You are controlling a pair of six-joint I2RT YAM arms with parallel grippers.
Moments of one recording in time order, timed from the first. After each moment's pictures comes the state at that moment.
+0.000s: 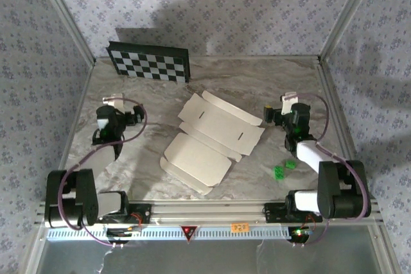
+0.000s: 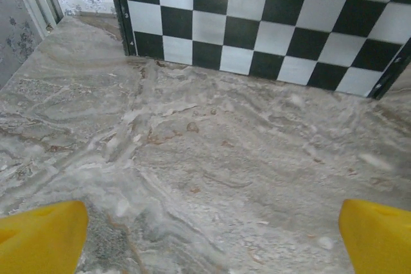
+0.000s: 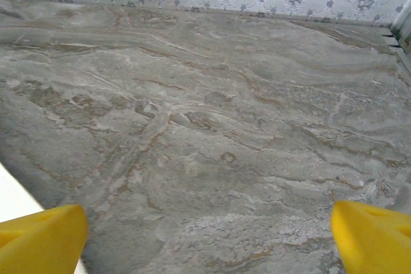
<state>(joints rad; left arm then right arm) 0.00 1.21 0.47 0.37 0.03 -0.11 0.05 1.28 0.50 0.36 -0.02 -0.07</state>
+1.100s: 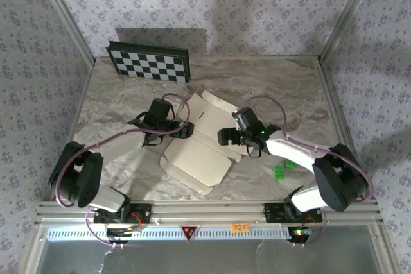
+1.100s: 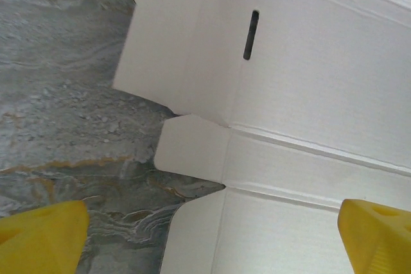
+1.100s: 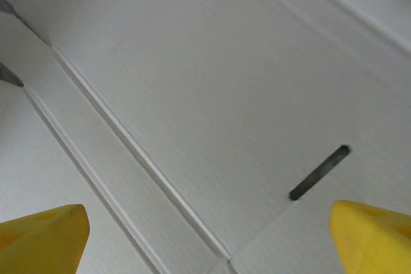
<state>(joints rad) -0.53 1.47 0.81 -0.20 0.12 -0.28 0.63 1.43 0.76 -0.27 -0.02 0.47</state>
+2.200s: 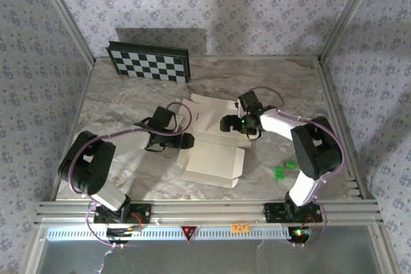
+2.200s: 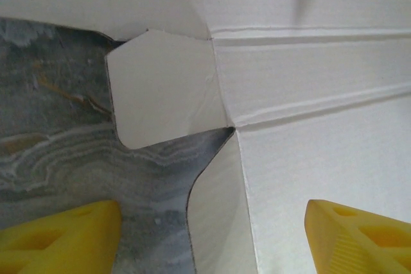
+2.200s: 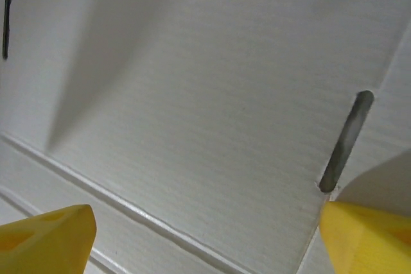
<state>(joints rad) -0.52 1.56 0.73 -0.21 0.35 -0.36 0.43 1.74 1.00 -0.35 -0.24 0.43</state>
